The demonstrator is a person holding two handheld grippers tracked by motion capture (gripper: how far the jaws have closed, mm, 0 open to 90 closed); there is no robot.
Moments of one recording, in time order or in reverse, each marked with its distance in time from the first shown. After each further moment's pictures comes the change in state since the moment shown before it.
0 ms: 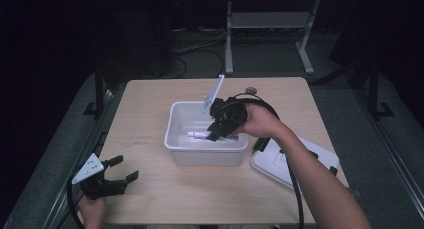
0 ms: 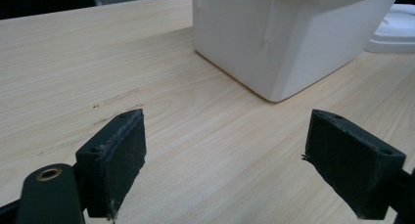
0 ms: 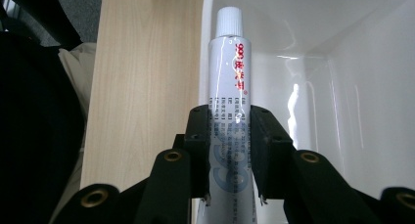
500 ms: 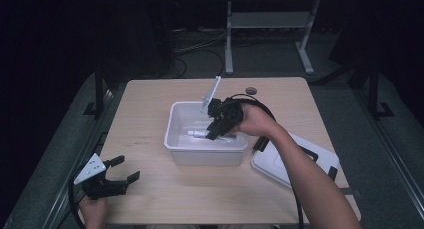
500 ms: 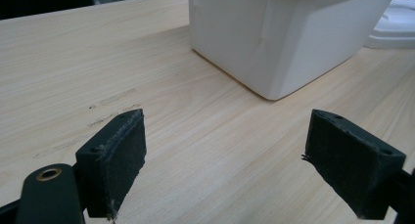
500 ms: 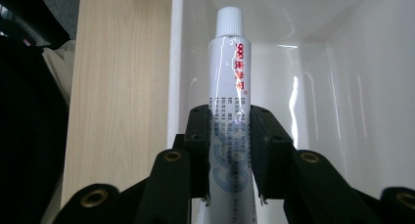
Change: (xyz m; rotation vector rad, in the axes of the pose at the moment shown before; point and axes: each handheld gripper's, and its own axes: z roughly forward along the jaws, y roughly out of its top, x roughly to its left) left arm -0.002 0.001 0.001 0.010 0.001 0.014; right arm -0.018 -0.005 0.021 0.020 0.010 0.043
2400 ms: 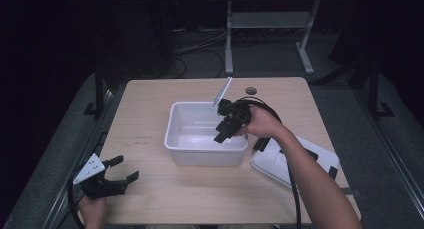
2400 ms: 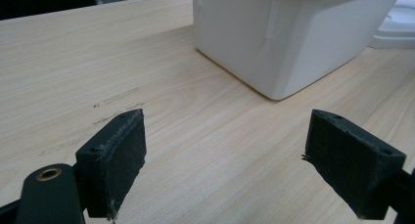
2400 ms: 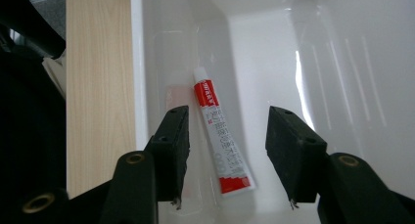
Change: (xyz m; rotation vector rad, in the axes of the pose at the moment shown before) left arm 0.002 -0.001 -0.001 0.000 0.004 -0.008; right arm -0.018 -0.030 0.004 -0.011 0.029 0.136
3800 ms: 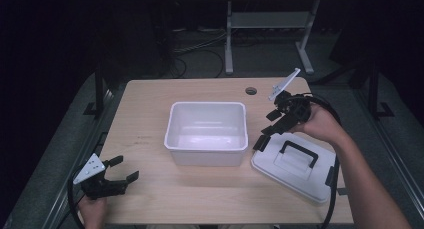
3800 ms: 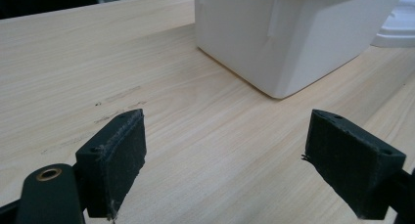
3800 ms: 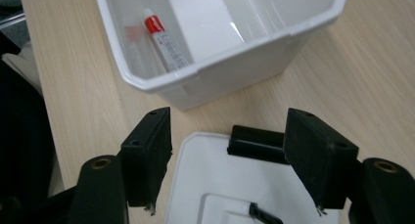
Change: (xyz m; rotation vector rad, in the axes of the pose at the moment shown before) left arm 0.000 0.000 0.000 0.004 0.008 0.005; right arm 0.005 -0.106 -0.091 -0.074 -0.185 0.189
